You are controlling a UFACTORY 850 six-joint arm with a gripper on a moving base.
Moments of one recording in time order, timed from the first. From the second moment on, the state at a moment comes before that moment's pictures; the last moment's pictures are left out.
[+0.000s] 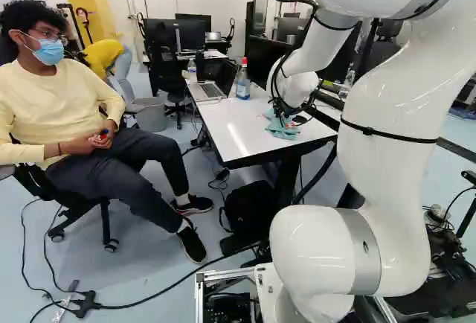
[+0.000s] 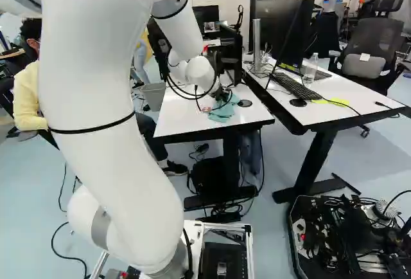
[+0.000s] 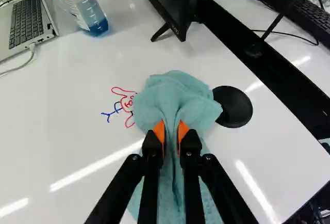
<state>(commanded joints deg) -12.7 -12.8 -47.4 2.7 9.4 0.0</state>
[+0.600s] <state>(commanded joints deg) -12.7 -12.8 -47.4 2.7 5.4 0.0</state>
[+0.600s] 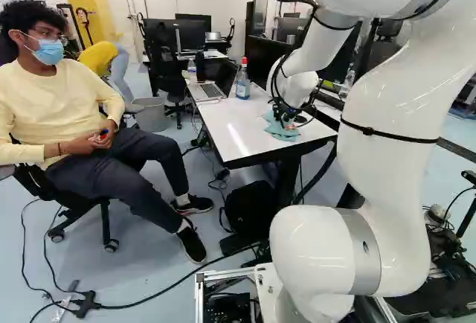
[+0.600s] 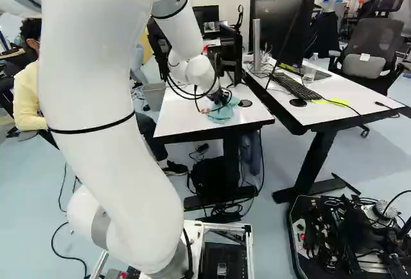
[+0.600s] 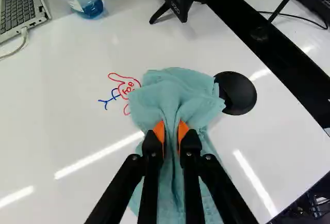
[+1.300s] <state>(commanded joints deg) -12.0 -16.8 -52.2 2.7 5.4 0.0</state>
